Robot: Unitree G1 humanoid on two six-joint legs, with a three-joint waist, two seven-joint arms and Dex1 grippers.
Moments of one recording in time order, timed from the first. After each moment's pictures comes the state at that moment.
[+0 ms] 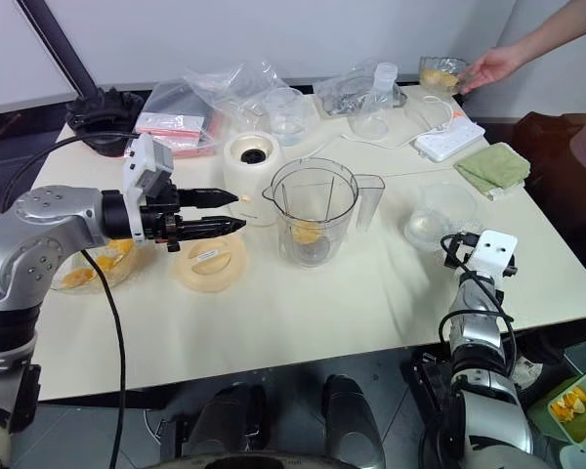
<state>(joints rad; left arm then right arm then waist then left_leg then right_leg) -0.59 0.77 0.02 -0.33 -0.69 0.85 -0.93 -0.38 -0.37 -0.35 0.74 0.13 -0.21 -0.11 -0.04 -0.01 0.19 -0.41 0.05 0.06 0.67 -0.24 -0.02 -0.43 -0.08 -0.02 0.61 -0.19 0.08</state>
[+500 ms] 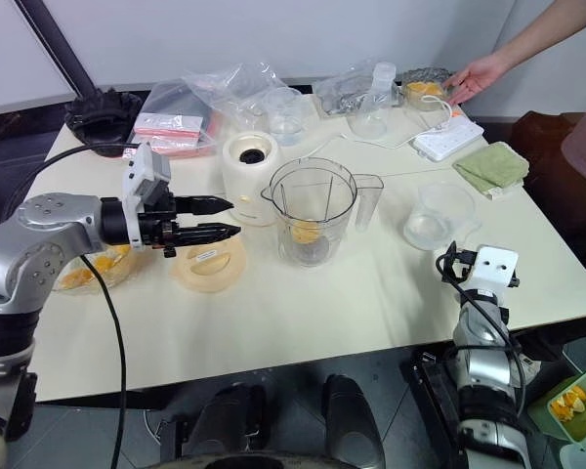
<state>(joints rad) -0.54 0.81 0.01 -0.27 -0.63 0.78 -1.00 -0.10 -0.34 -0.31 0.27 0.14 -0.09 -0.03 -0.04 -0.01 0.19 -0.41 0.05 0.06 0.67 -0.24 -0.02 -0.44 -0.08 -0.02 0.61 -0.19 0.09</state>
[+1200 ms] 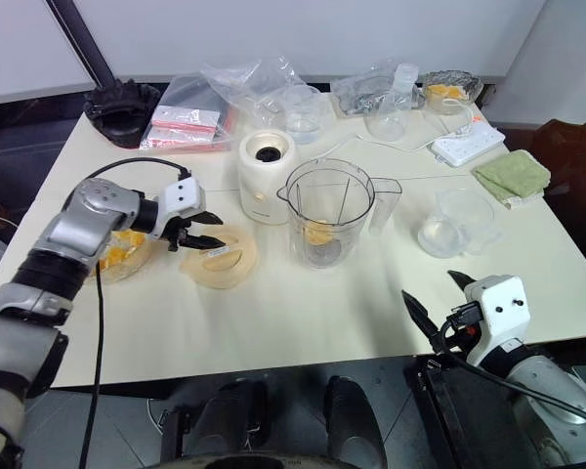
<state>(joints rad) -0.86 0.66 -0.36 0.59 -0.04 0.15 -1.28 0.50 -0.68 -0.48 -0.77 0.68 0.60 0.49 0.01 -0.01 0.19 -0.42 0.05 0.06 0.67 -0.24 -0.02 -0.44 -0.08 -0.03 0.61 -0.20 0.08</state>
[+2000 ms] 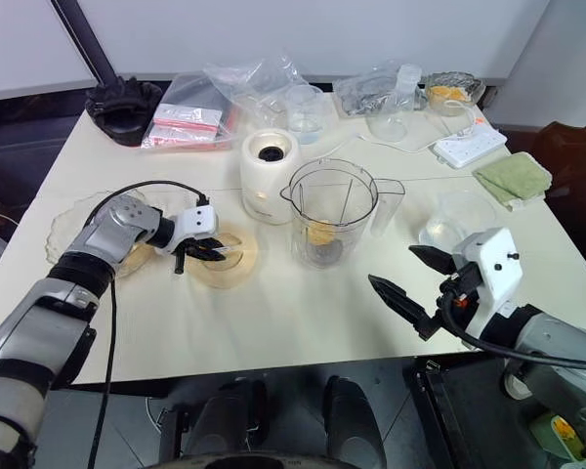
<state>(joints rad) -0.87 0.60 -0.39 0.83 0.15 -0.05 -1.26 0.26 -0.85 -0.54 -0.85 1.08 0.81 0.35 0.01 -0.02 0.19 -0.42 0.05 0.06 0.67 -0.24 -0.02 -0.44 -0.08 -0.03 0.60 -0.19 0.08</state>
